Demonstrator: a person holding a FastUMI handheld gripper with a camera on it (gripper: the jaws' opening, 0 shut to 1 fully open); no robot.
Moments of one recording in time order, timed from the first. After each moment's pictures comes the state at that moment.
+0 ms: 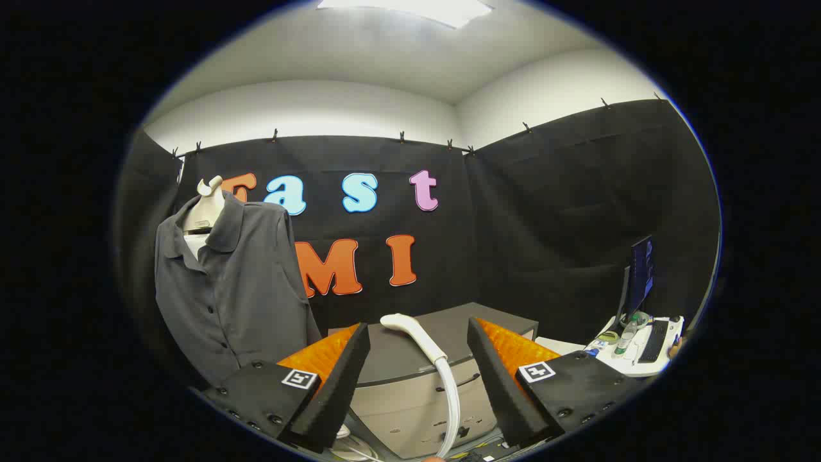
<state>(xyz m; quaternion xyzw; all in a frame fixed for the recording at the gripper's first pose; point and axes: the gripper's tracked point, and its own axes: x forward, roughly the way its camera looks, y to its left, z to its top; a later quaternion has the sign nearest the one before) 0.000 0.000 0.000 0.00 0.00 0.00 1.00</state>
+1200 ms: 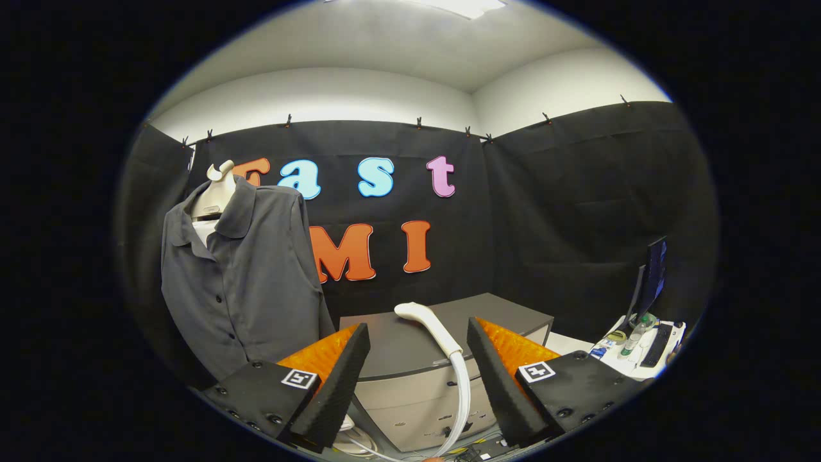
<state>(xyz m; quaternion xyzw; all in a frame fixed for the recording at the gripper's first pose) 0.024 0.020 -0.011 -0.01 0.04 0.04 1.00</state>
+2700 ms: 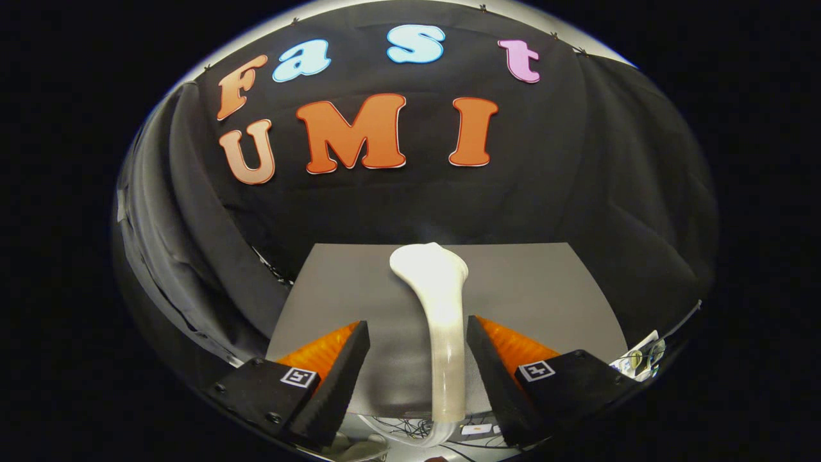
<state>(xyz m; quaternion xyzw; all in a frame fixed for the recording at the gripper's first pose) 0.318 0.013 -0.145 -0.10 0.36 0.15 0.92</state>
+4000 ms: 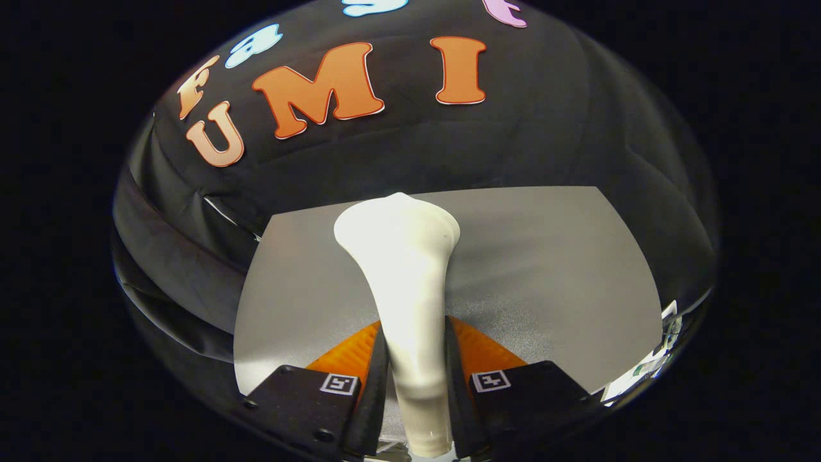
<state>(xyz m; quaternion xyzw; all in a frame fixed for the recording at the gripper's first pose) 0.351 -0.006 -0.223 -0.06 0.47 0.14 0.87</state>
